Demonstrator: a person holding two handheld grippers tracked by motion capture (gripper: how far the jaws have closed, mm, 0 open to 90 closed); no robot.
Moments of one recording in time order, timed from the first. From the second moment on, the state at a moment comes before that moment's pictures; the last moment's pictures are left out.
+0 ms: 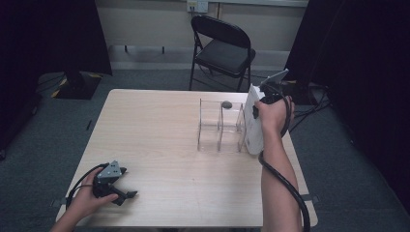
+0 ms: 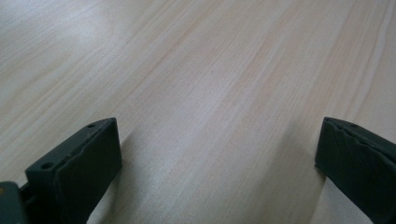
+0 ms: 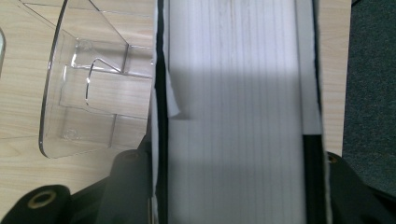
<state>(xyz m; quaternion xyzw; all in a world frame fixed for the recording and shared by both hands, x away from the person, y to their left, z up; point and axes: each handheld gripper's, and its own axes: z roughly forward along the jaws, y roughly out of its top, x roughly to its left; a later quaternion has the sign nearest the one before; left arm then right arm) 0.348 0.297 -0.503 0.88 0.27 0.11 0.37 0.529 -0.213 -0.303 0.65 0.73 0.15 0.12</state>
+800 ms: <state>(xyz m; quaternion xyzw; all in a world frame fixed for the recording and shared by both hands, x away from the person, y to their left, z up) 0.348 0.297 -0.503 0.88 0.27 0.11 0.37 0.526 -0.210 -0.312 0.65 0.73 0.15 0.13</state>
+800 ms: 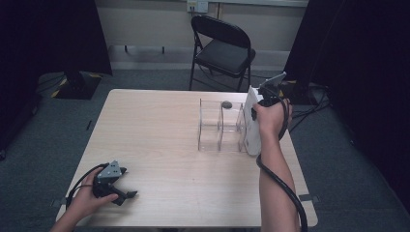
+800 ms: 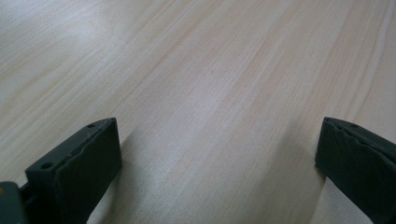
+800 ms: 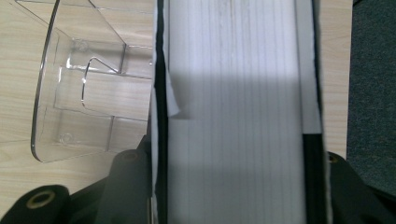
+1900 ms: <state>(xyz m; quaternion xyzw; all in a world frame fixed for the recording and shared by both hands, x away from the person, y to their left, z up) 0.348 0.296 -0.503 0.88 0.27 0.11 0.37 0.519 -0.220 -0.307 0.65 0.73 0.15 0.10</state>
